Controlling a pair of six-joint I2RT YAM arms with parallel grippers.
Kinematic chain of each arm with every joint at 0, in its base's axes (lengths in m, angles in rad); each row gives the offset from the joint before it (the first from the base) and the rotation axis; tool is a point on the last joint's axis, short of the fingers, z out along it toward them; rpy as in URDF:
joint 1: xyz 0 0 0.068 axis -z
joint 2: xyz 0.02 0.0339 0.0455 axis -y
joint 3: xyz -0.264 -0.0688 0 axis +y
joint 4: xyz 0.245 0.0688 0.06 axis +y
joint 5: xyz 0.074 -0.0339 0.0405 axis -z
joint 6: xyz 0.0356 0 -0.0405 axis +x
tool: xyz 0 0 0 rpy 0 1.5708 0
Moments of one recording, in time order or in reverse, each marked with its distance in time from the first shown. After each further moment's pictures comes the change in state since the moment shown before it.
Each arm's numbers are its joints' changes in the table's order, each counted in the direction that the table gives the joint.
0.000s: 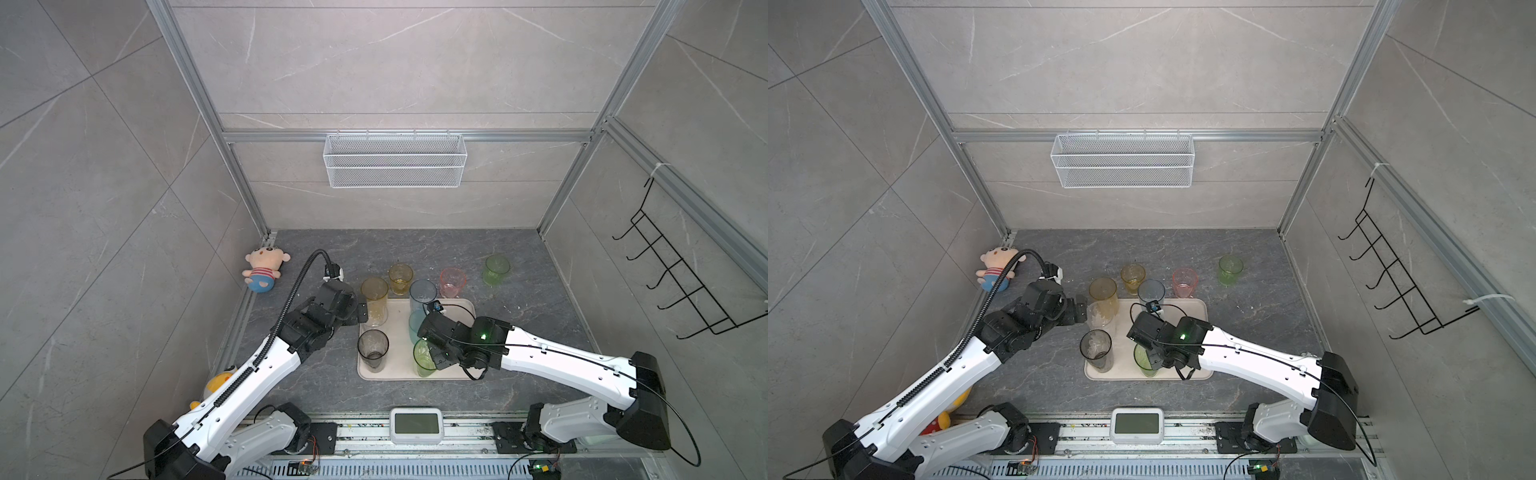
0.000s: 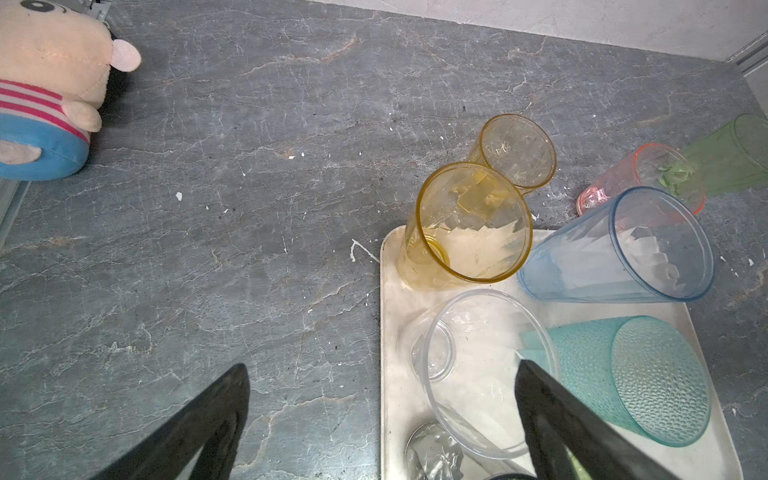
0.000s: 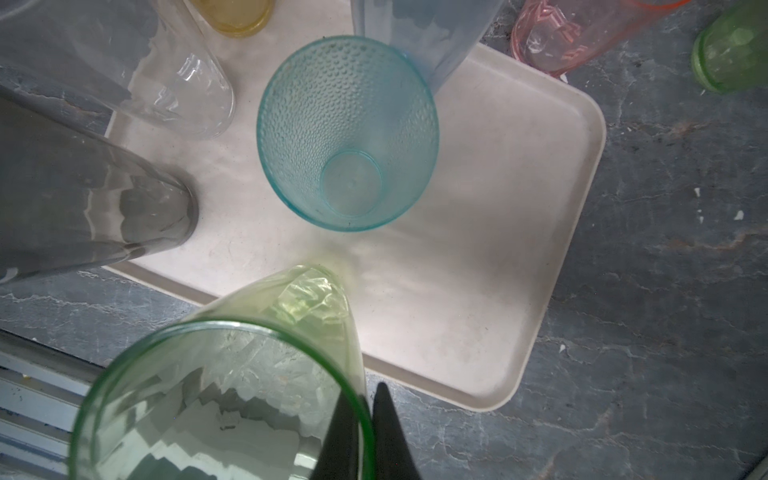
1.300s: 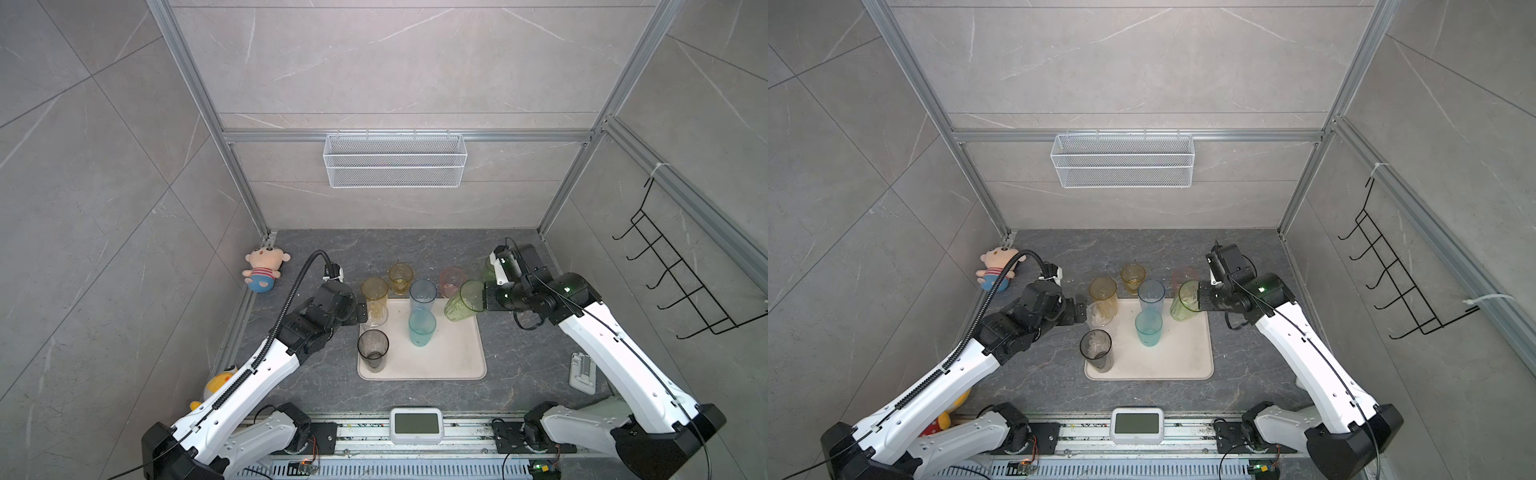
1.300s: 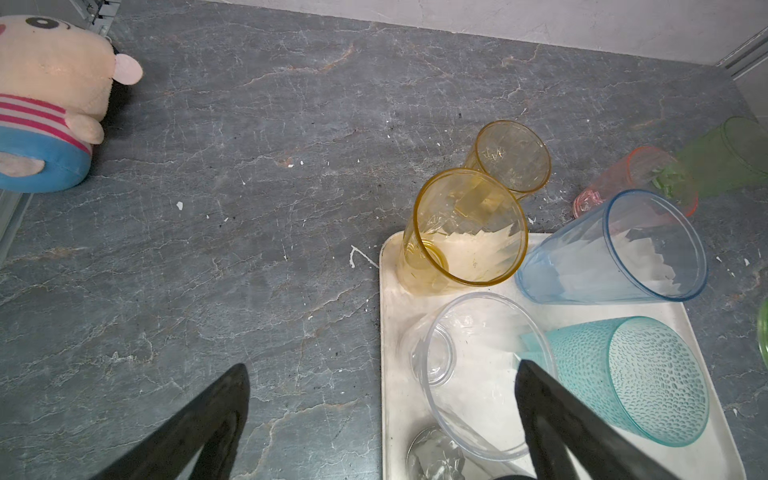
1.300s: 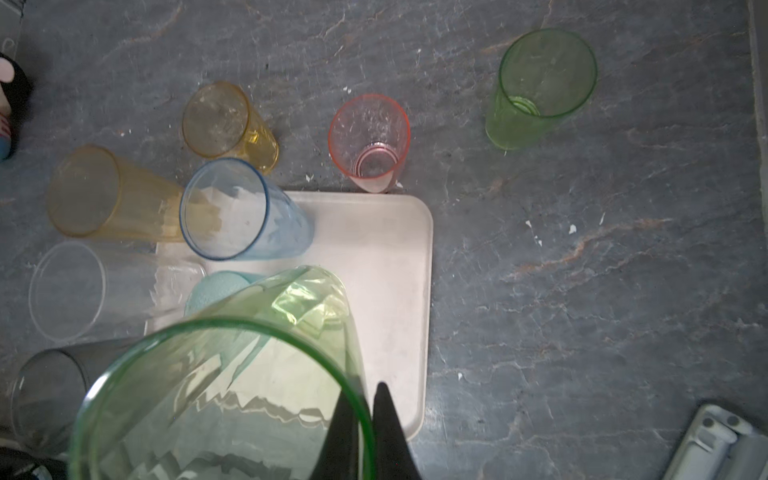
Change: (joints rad) left arm 0.000 0.013 0.011 -0.019 -0.002 0.022; right arm 0.602 0.184 -0.200 0.114 -0.243 -0.257
